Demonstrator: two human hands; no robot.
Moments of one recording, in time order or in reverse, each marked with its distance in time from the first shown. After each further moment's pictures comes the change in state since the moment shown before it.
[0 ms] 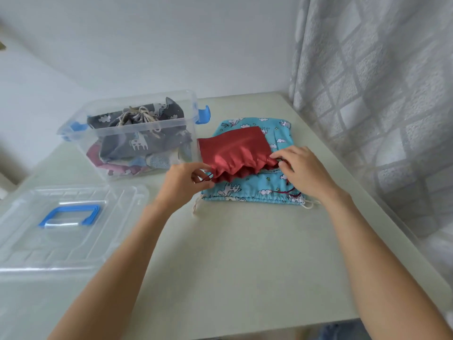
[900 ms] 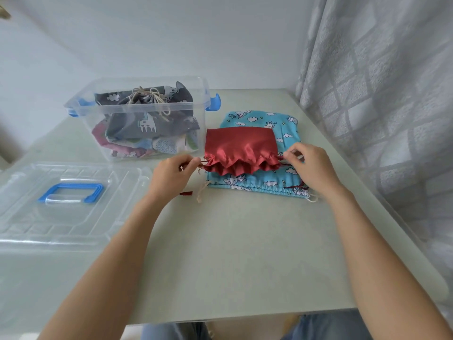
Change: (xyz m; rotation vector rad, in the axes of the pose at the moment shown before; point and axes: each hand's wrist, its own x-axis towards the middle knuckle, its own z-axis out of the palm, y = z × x) left_hand -0.024 -0.023 -0.004 -0.061 0.172 -0.199; right_hand -0.005 -0.008 0.005 0.176 0.102 0.098
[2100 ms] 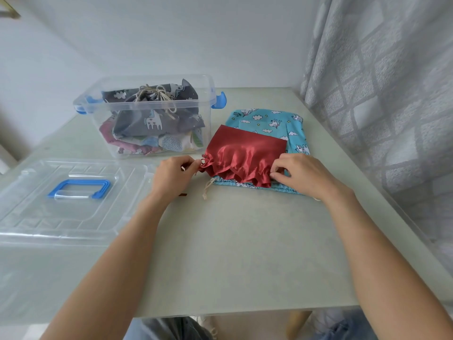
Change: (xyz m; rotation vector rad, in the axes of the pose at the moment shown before) left_hand 0.000 -0.012 0.001 0.014 0.012 -0.045; right_hand -0.011 -0.029 0.001 -0.311 -0.309 -0.247
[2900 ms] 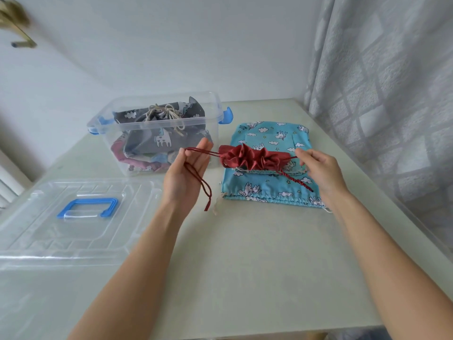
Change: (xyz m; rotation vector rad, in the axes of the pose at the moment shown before) left_hand 0.008 0.027 -0.007 -1.645 -0.082 -0.151; right_hand 0.013 -0.003 0.001 1.061 0.399 0.557
